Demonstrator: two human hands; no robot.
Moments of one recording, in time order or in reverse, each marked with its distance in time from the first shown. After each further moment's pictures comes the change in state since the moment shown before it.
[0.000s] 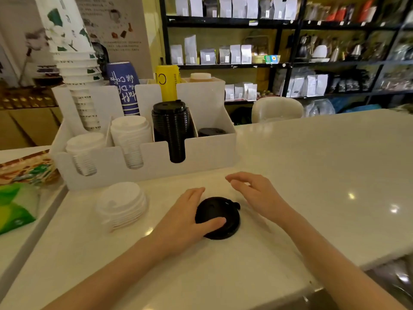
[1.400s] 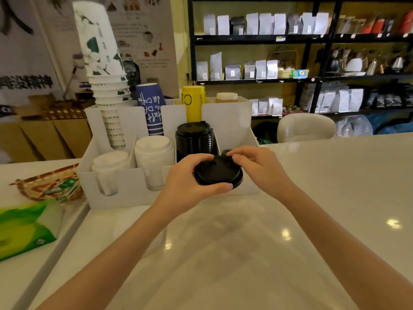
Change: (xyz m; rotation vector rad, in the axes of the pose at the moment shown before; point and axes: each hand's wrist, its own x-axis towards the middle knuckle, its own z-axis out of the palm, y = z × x) left_hand 0.065 0.010 -0.083 -0.190 0.403 0.097; right_hand 0.091 -0.067 -0.008 0.000 0.090 -0.257
